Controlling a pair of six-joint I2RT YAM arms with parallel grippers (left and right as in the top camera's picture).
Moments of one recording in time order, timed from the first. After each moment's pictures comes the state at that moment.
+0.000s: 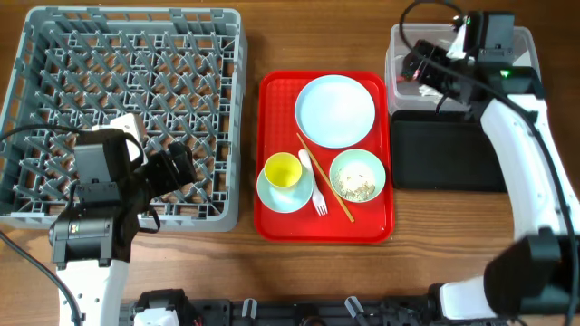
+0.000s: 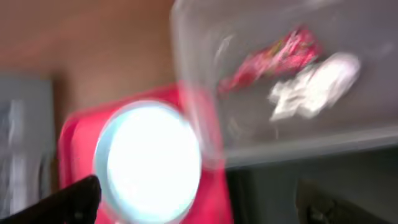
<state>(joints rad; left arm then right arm) 0.05 0.94 0.94 -0.88 0.09 -0.31 0.02 1.61 1.43 -0.78 -0.15 0.34</state>
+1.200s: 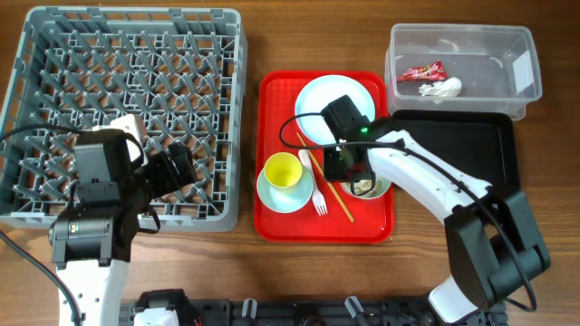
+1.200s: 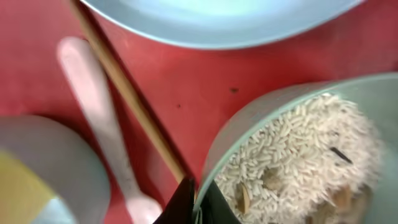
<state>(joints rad) 0.05 0.94 0.95 -0.89 0.09 -0.31 0.51 1.76 1.13 -0.78 -0.06 0.49</state>
